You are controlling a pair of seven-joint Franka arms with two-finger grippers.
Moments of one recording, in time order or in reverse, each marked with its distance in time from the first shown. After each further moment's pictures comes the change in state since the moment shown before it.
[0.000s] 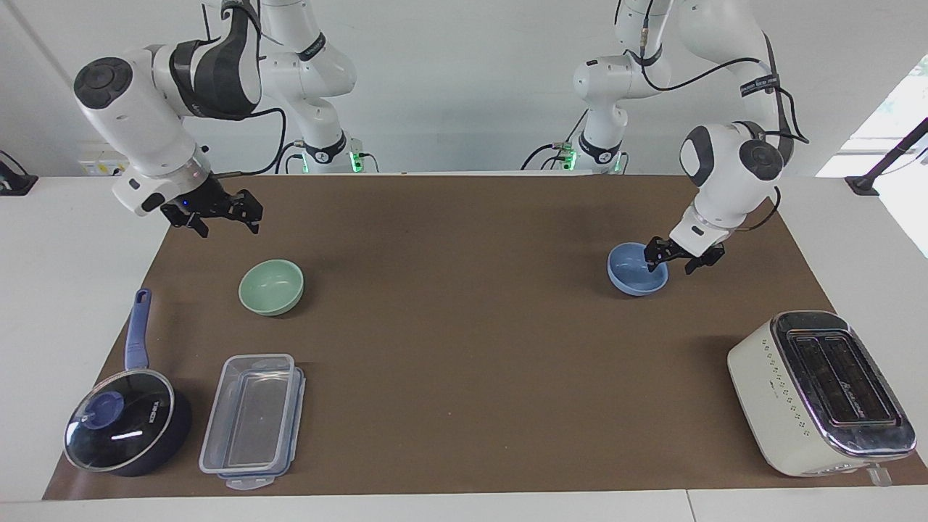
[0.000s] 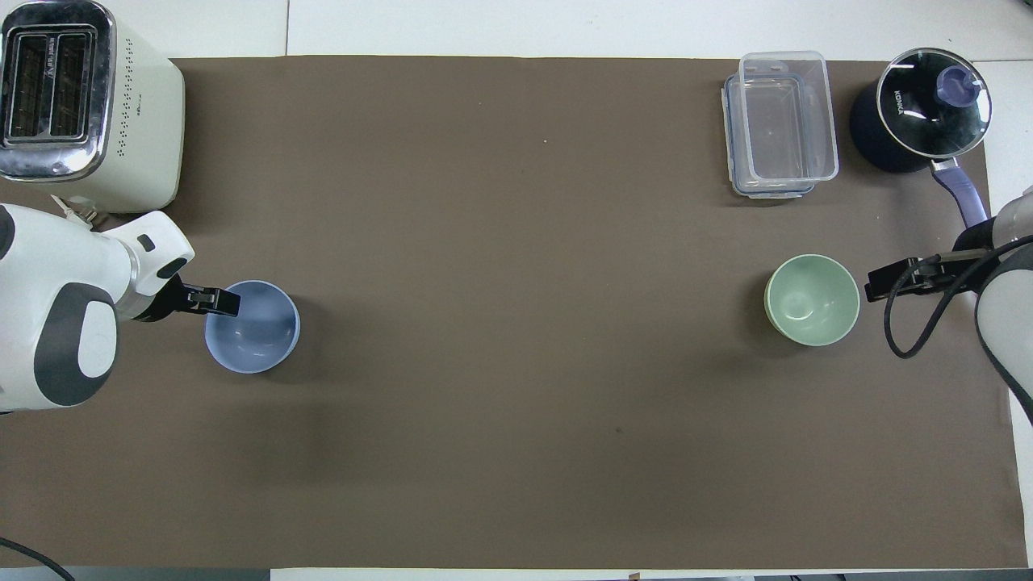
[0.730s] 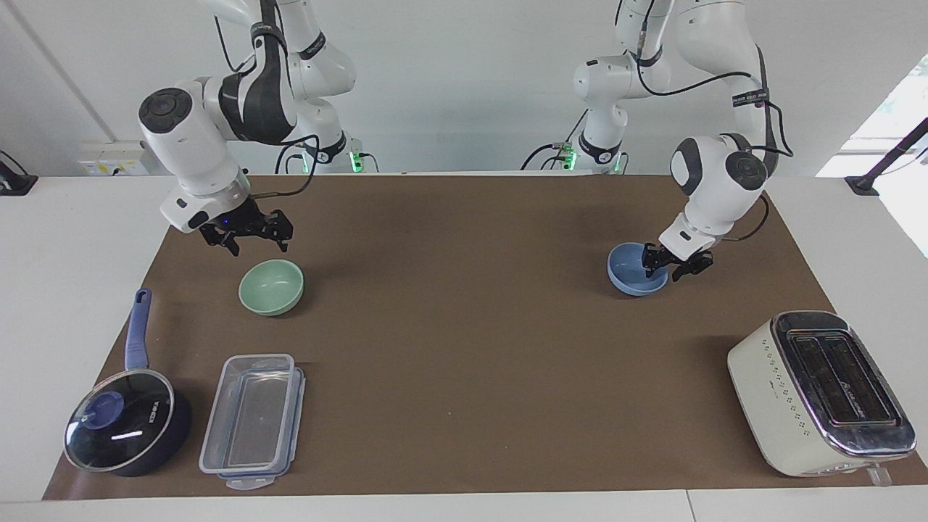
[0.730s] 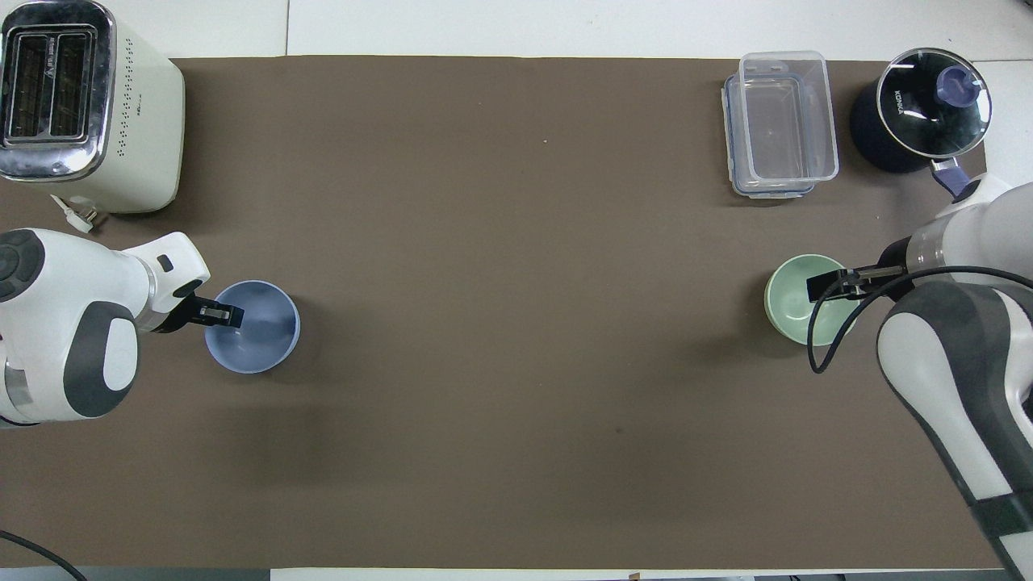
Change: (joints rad) left arm 0.003 0.007 0.000 -0.073 0.000 0.086 0.088; right arm 0.064 -0.007 0.006 -0.184 0.000 0.262 0.054
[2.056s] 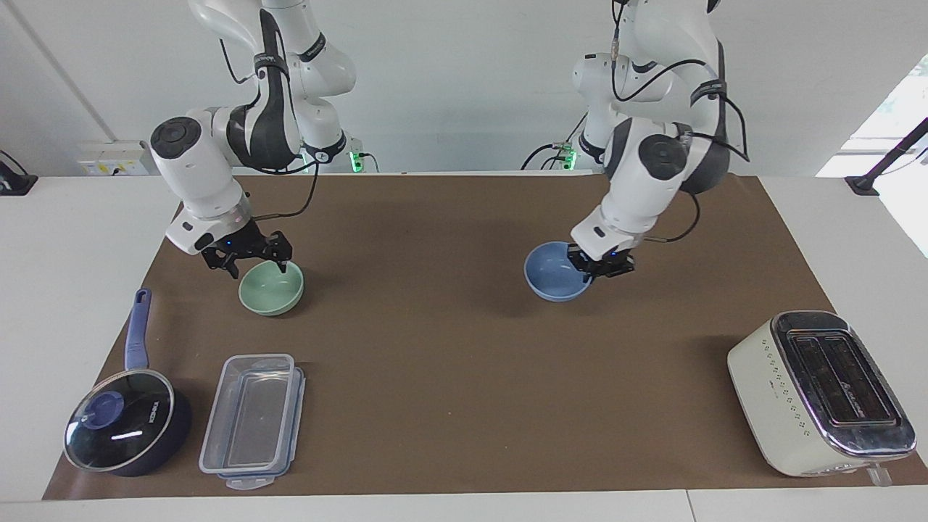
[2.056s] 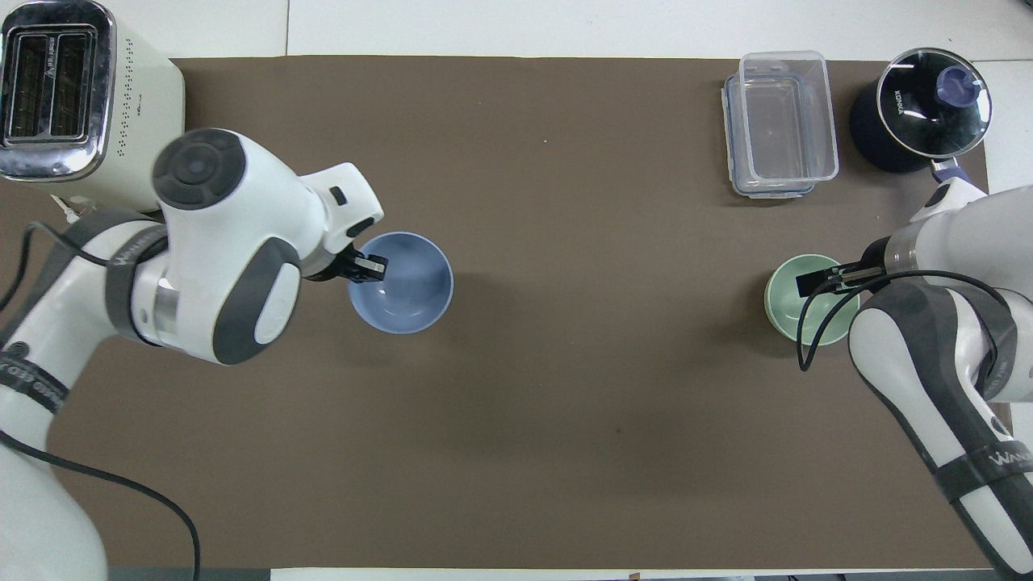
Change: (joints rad) left arm -0.521 0.155 -0.031 0.356 -0.035 -0.213 -0.439; right arm -0.025 0.100 -0.005 -0.073 0.000 0.229 -0.173
